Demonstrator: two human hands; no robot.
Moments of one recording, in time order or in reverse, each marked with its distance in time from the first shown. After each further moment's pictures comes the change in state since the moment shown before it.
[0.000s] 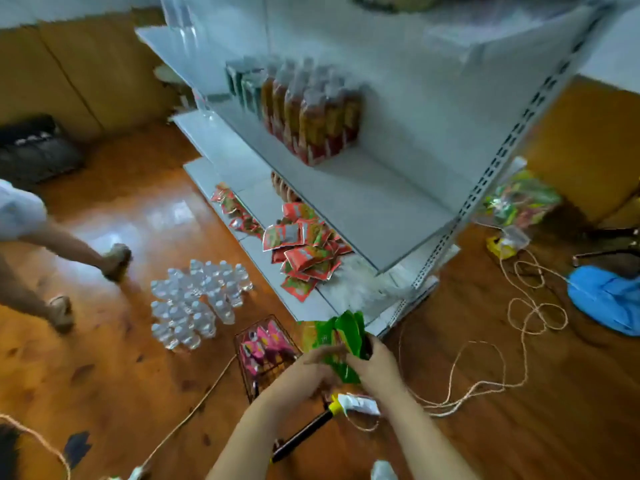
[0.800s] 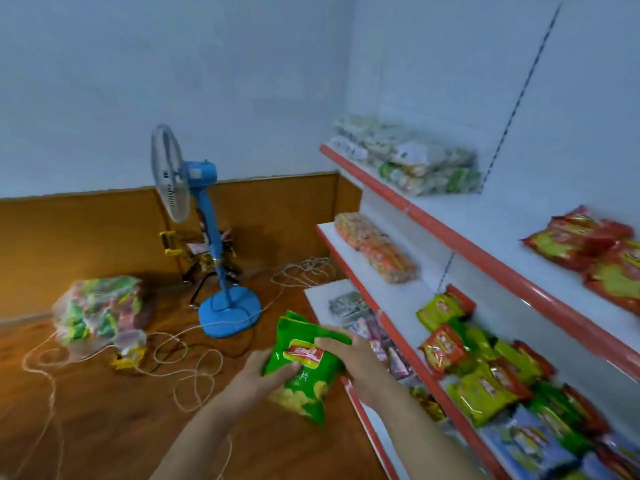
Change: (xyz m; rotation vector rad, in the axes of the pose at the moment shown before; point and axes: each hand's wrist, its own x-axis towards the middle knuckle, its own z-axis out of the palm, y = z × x) left_hand 0.062 0.221 0.769 0.743 -0.838 0.413; right_hand -0.286 0.246 -0.708 0.883 0.961 -0.091
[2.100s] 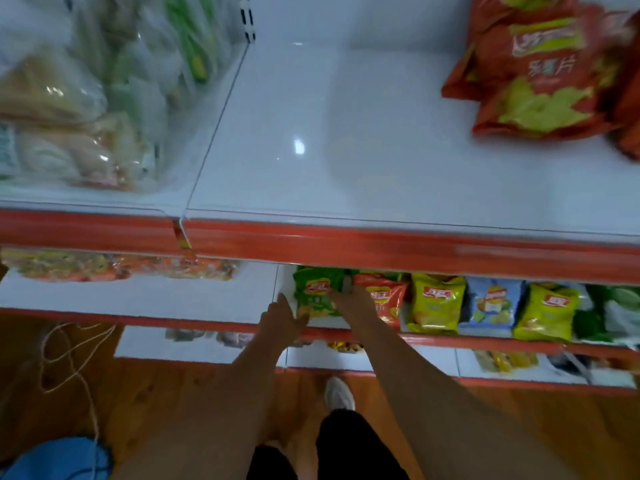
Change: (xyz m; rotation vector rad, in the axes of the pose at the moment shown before) left_hand 0.602 0.030 0.286 1.198 -0.782 0.197; right_hand 0.332 0.060 -0.313 -0.010 1.165 0.589
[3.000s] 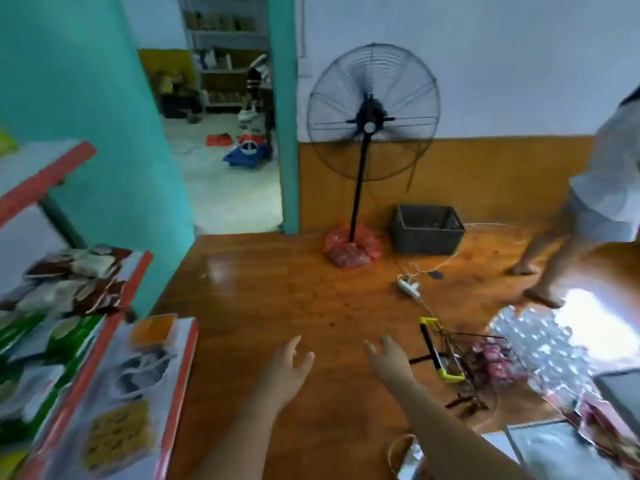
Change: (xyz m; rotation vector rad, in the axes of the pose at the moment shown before) left_hand -0.582 0.260 0.455 0.743 -0.915 1.377; right_hand -0.622 0.573 -0.181 0.835 1.237 0.892
